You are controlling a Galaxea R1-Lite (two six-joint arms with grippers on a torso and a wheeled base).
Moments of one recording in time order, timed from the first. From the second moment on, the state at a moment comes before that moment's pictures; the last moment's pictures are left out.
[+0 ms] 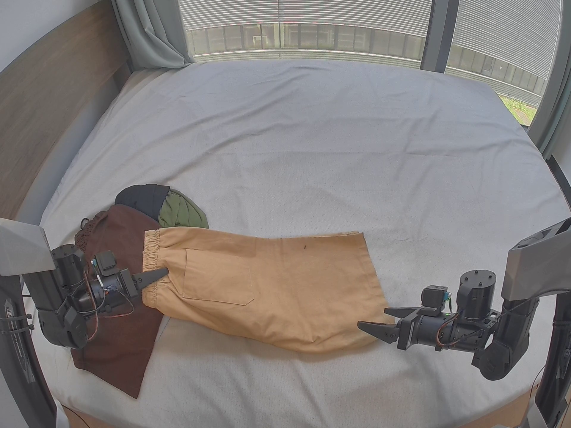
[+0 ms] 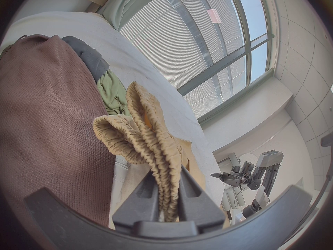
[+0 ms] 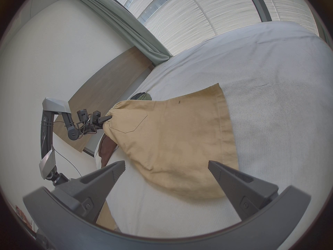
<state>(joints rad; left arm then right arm) 0.16 2.27 -0.47 -1.54 -0.95 -0.53 0.38 2.21 -0.25 -1.54 0.44 0.29</state>
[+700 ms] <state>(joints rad) 0.04 2.21 -0.45 -1.55 -0.93 -0.50 0.38 2.22 -0.25 -1.54 0.44 0.29</state>
